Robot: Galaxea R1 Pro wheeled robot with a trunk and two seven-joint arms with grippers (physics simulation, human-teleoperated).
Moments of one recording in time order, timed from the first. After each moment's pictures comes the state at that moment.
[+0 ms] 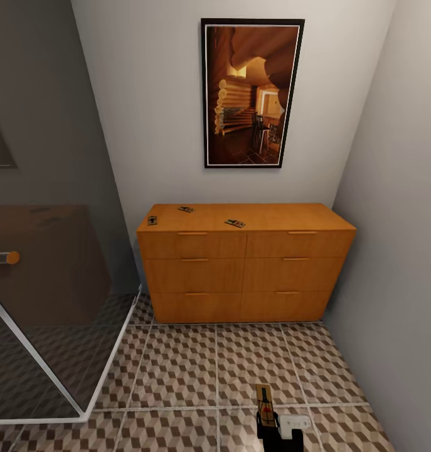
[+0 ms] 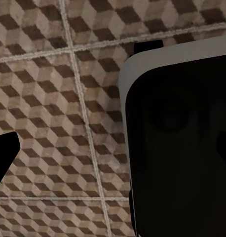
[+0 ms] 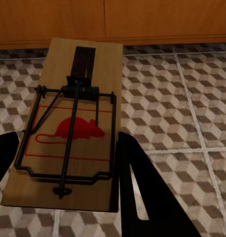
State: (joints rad) left arm -0.14 0.01 -0.14 0.07 0.00 -0.13 0.15; right arm -0.43 0.11 -0.02 -0.02 0.09 -0.67 -0.14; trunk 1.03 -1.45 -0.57
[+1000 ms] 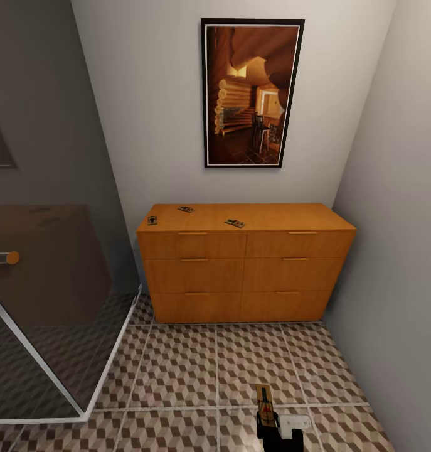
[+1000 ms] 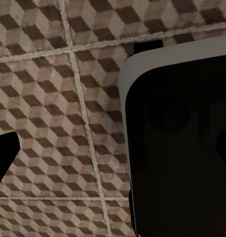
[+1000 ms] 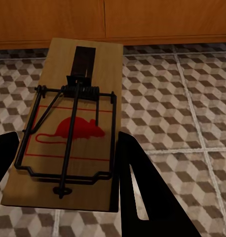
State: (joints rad) left arm -0.14 0.01 -0.14 0.07 0.00 -0.13 0.15; right arm -0.43 0.11 -0.02 -0.02 0.09 -0.67 -0.14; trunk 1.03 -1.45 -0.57
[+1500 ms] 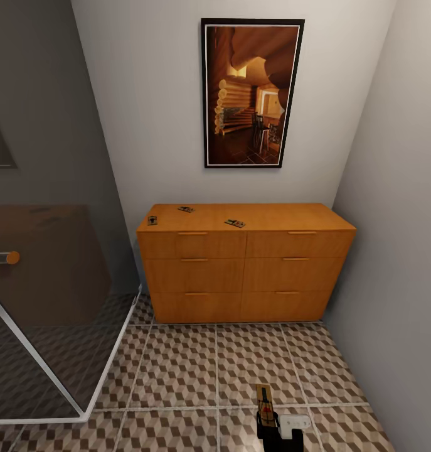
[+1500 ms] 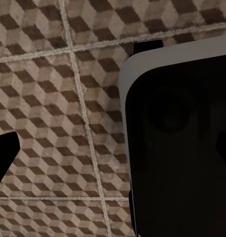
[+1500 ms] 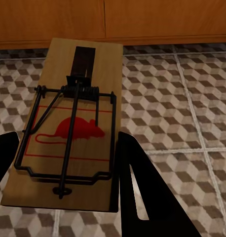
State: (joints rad) left arm -0.14 0.01 -0.14 0.07 0.00 -0.13 0.15; right arm -0.43 0.11 -0.02 -0.02 0.09 -0.67 -0.14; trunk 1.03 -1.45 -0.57
